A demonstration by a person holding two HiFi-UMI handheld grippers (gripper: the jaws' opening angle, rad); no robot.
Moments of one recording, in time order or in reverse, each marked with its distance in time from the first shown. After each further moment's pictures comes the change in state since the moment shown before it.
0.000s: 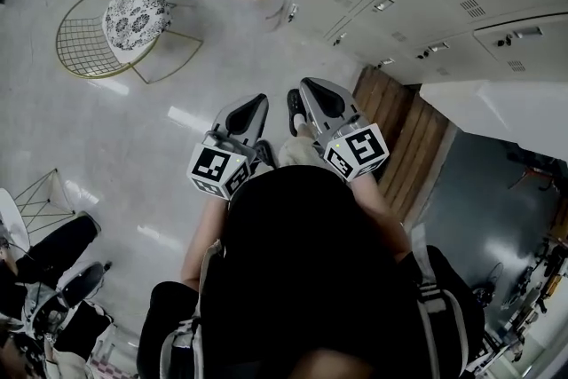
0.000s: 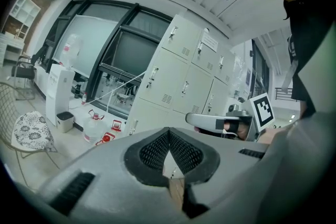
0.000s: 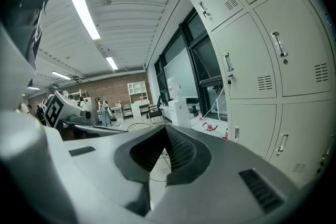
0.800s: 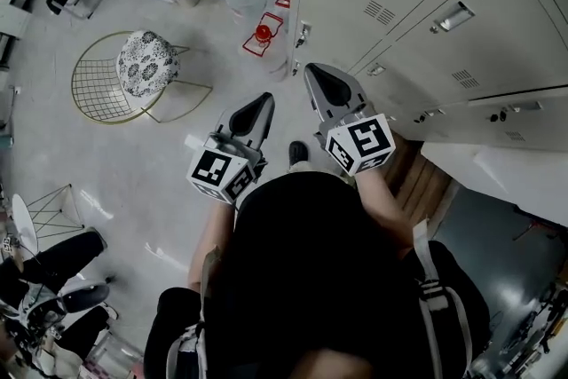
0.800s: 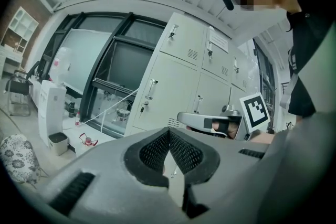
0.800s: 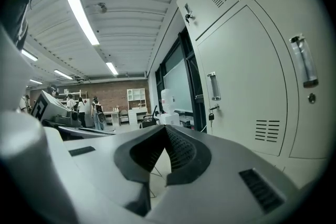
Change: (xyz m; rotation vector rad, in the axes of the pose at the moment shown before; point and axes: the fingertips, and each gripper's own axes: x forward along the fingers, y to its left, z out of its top) left arm 0.183 0.012 0.122 0.069 -0.130 0.056; right arm 0.073 -0.183 0.135 -0.082 -0.094 0.023
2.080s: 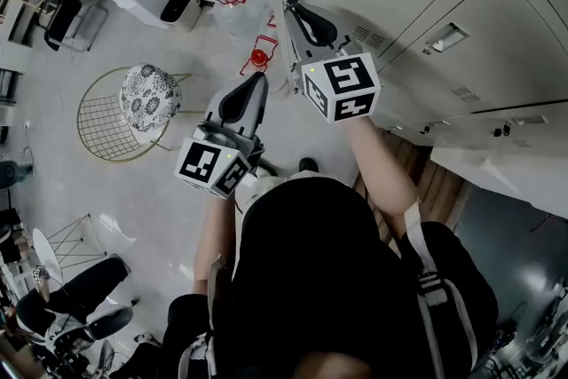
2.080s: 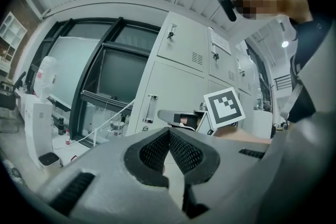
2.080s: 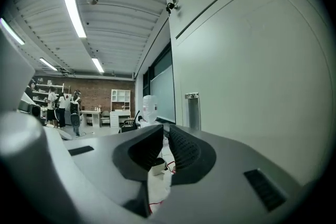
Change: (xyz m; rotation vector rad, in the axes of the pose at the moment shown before) left arm 0.099 0.032 0.086 0.084 -0.070 -0.046; right arm 0.110 -0.115 0.091 -0.070 -0.055 -0.162
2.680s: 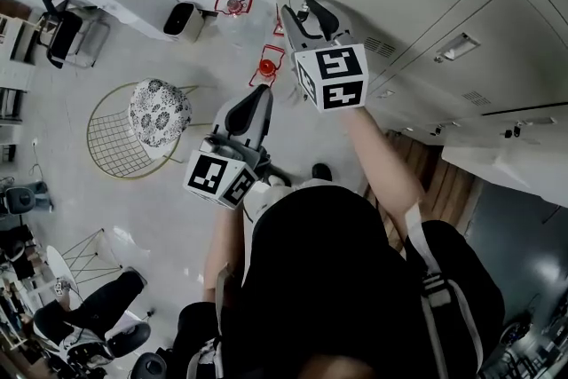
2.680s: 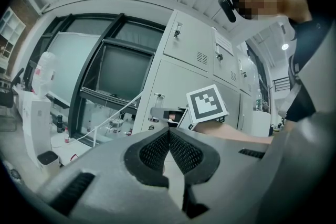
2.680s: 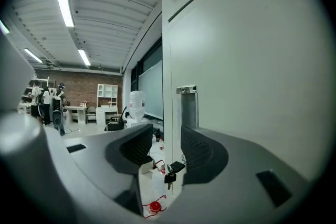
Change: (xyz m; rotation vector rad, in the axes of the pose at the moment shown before) left arm 0.004 0.029 -0.001 -0.020 0.032 -0.023; right arm 0.050 -0.025 -0.005 -0.004 0.049 -0.151
